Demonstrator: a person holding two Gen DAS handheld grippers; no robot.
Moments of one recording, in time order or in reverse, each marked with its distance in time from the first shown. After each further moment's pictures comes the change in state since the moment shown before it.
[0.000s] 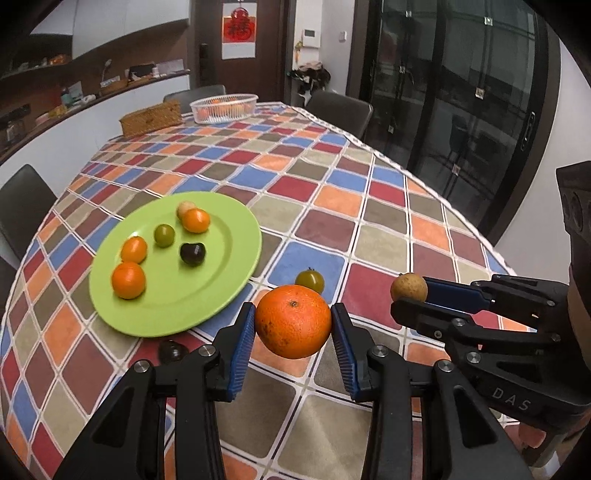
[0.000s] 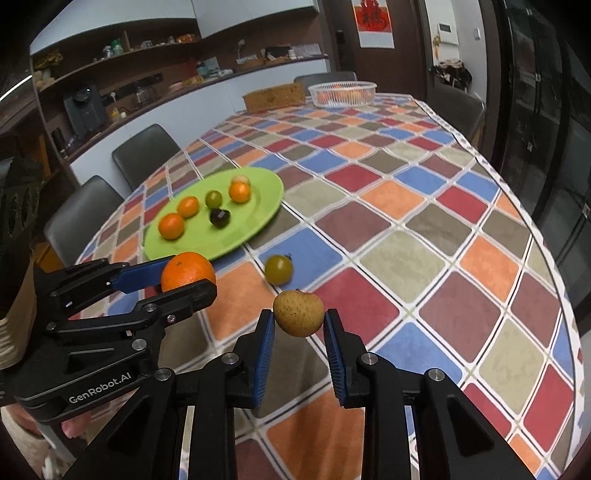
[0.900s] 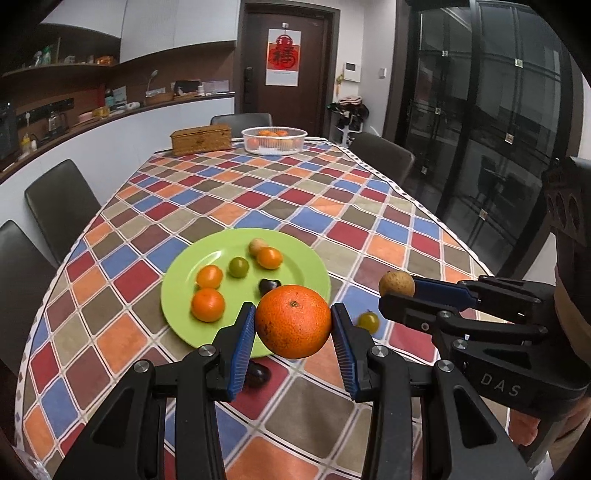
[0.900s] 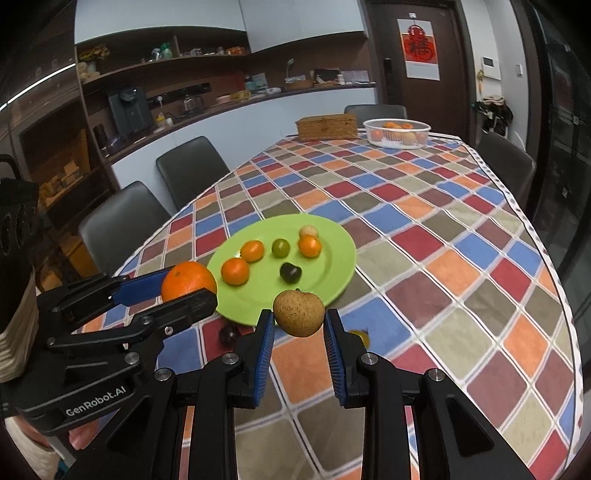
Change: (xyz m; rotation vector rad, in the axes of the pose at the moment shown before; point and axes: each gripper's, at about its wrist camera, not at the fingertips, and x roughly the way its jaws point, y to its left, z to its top) left arm -0.045 0.056 0.014 -0.102 -0.116 0.104; right arm 0.003 0.057 0.053 -0.117 -0.072 0.116
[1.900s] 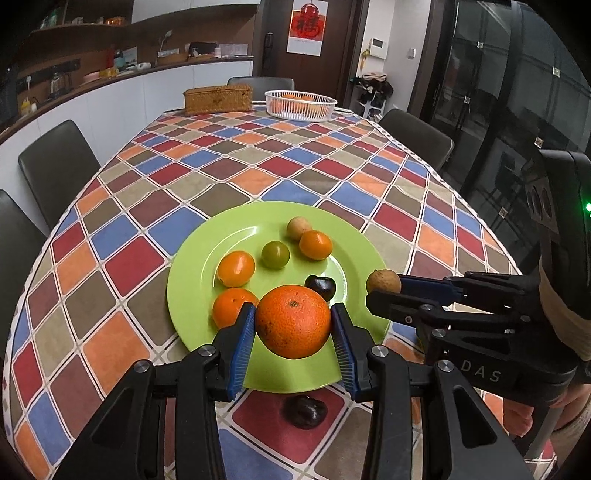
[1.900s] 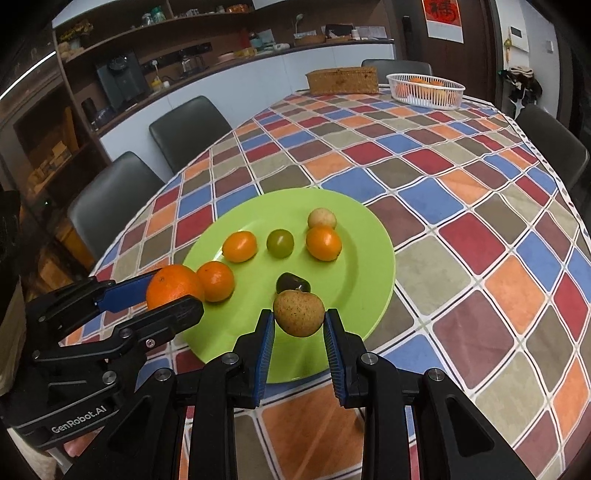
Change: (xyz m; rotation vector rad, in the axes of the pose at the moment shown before) left arm 0.077 0.053 0.011 -0.073 0.130 0.011; right arm 0.113 -0.008 0.034 0.007 0.187 0.054
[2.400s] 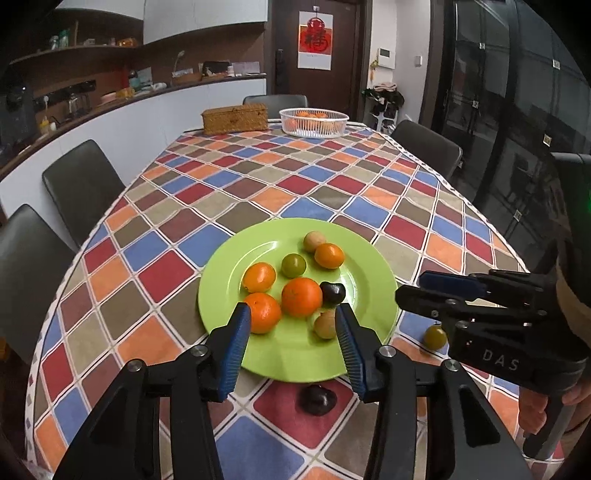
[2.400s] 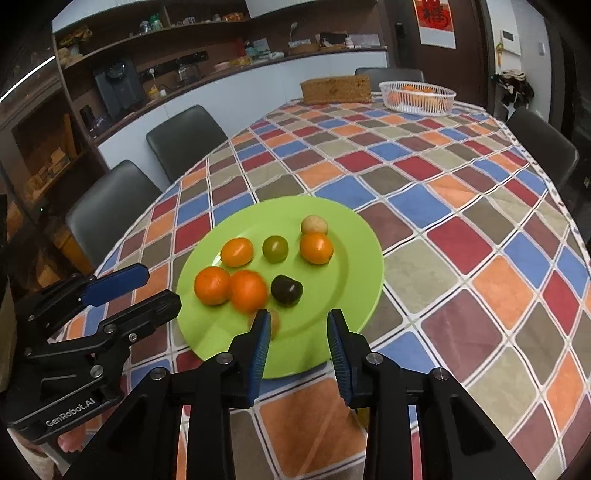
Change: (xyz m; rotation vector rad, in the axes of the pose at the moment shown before) left arm -0.038 -0.006 -0.005 0.012 -0.068 0.094; right arm -0.028 0.003 -0.007 0.006 -0.064 -0.029
